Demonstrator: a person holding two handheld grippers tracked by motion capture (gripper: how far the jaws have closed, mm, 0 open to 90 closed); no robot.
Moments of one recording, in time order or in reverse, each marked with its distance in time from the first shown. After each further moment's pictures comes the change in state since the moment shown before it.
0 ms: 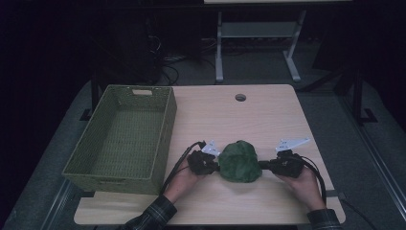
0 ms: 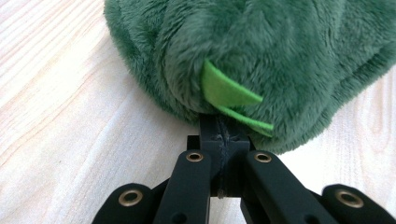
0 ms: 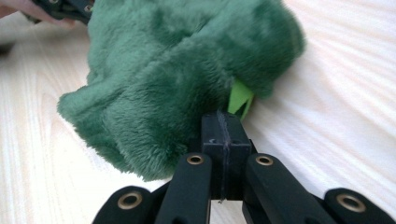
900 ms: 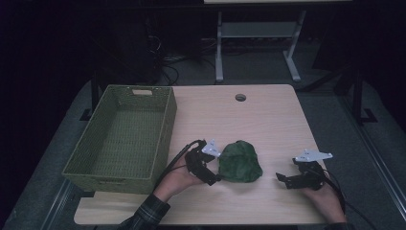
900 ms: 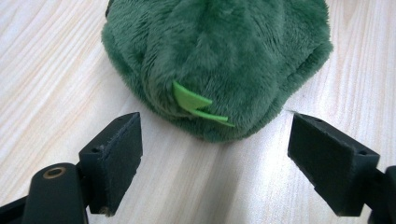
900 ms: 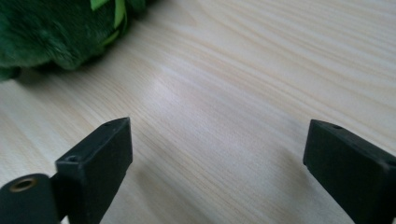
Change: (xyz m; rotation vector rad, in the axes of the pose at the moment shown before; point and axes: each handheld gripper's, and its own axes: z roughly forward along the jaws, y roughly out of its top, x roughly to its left) left arm -0.016 0.021 -0.029 0.068 0.017 0.088; right arm -0.020 -0.058 -0.026 -0.013 -0.322 0.032
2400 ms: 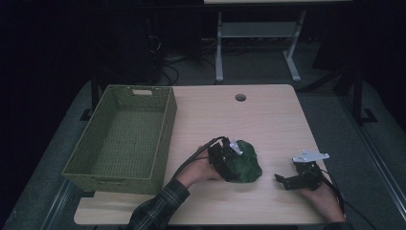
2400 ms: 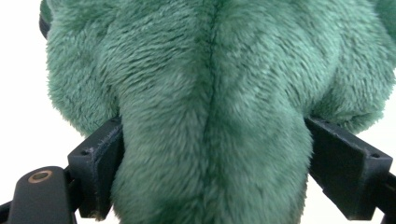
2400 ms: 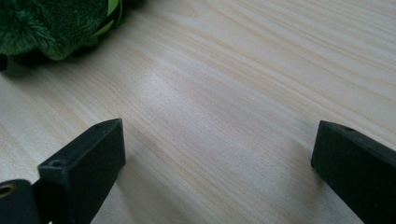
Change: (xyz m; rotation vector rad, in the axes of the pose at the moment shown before) left arm 0.010 0.038 0.063 0.183 -0.066 0.054; right arm 0.002 -0.001 0.006 0.013 -0.001 0.004
